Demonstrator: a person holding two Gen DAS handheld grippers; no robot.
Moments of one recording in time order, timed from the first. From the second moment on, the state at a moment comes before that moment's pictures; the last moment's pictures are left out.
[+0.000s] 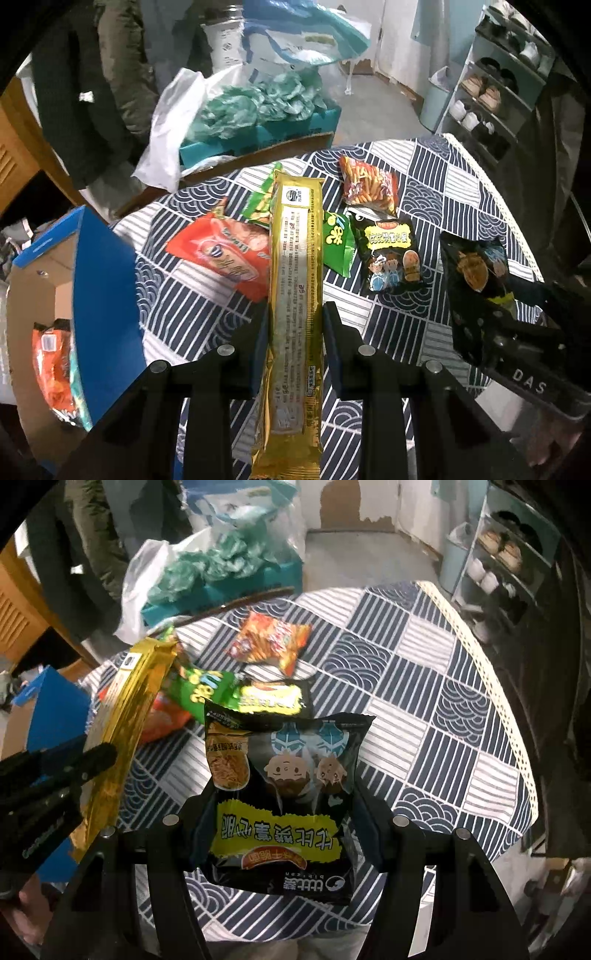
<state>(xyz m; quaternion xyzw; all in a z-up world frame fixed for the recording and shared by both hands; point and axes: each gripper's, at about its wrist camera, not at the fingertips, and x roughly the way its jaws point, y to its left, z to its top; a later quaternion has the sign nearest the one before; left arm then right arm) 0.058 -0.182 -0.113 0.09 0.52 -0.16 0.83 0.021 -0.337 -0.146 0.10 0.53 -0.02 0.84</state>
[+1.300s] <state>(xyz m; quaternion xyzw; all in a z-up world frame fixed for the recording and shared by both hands) 0.004 0.036 -0.034 -0.03 0.47 -0.06 0.88 0.035 -0.136 -0.056 0.02 0.47 0.13 0.87</state>
